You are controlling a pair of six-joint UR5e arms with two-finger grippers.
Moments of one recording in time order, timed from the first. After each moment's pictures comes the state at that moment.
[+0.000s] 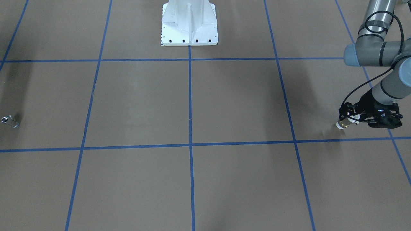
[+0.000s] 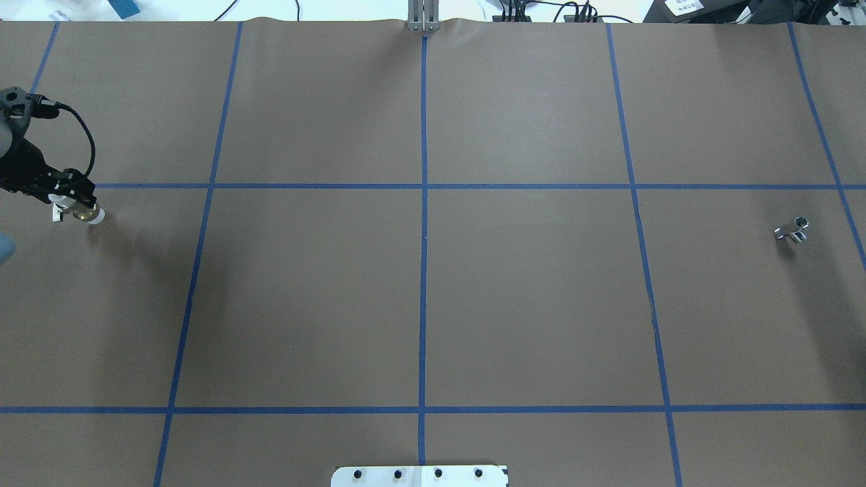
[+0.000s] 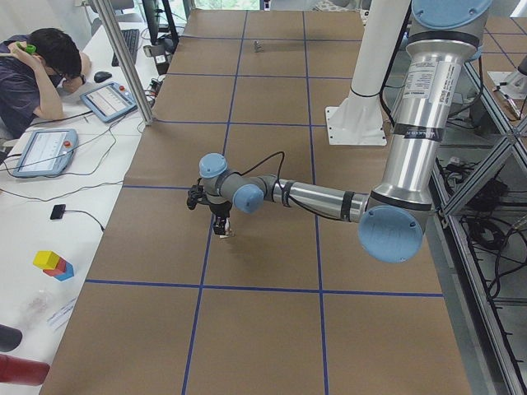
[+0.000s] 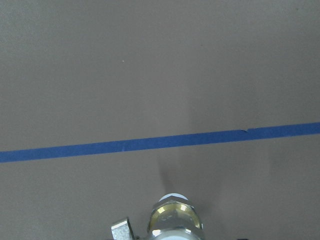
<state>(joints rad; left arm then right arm) -1.08 -1.73 -1.52 -1.91 -2.21 -0.55 1.55 -1.67 1.76 -1.74 2.35 0.03</state>
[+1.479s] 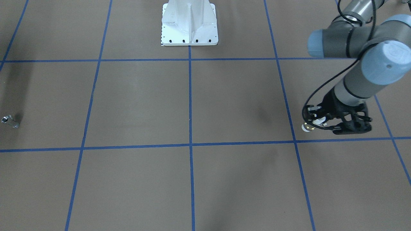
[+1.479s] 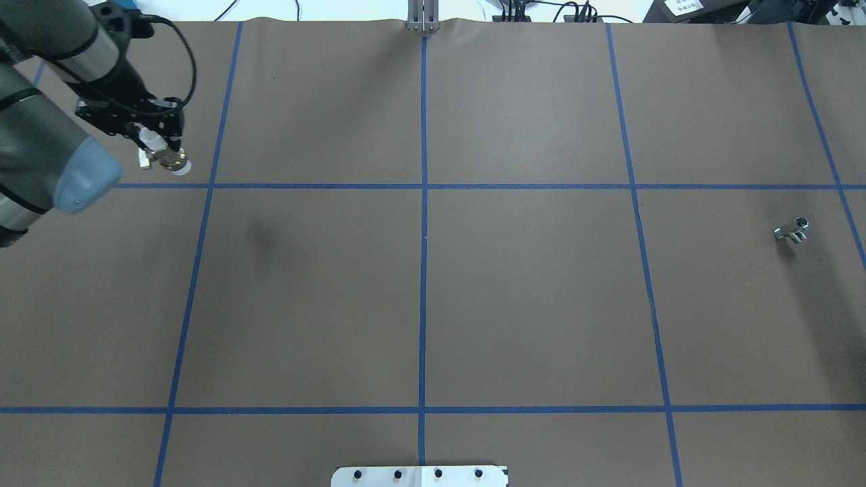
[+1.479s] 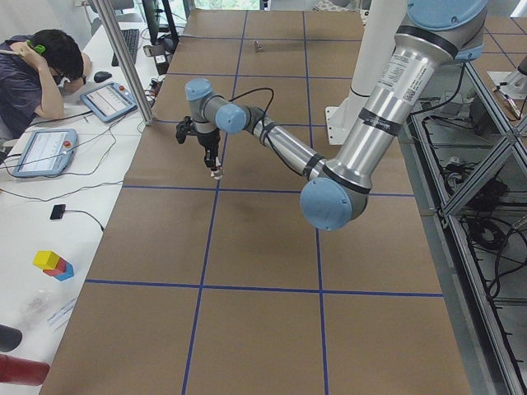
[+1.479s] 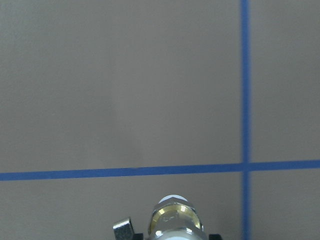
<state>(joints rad) -0.99 -2.12 -1.66 -1.41 -2.21 -0.77 1.55 -1.65 1.77 -1.74 2.35 0.03</state>
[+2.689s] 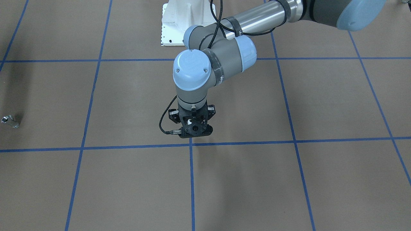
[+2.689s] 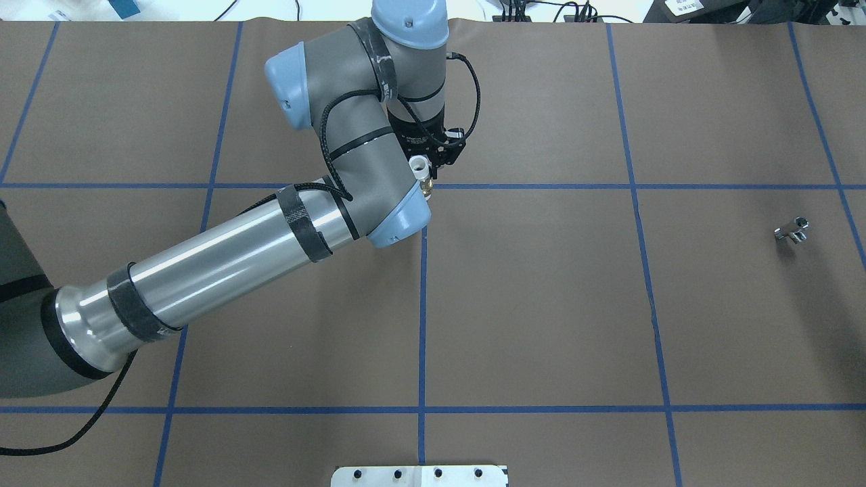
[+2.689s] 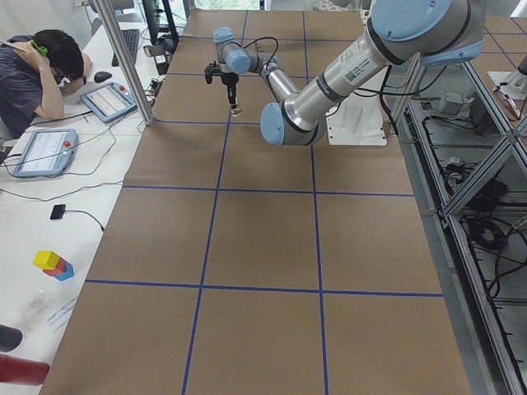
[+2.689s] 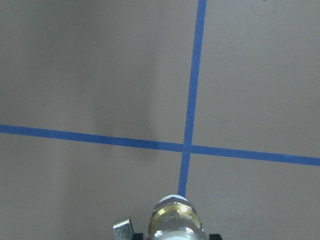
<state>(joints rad) -0.68 -2.68 -1.16 -1.56 -2.05 -1.14 1.55 -1.62 1.79 -1.74 2.35 0.04</state>
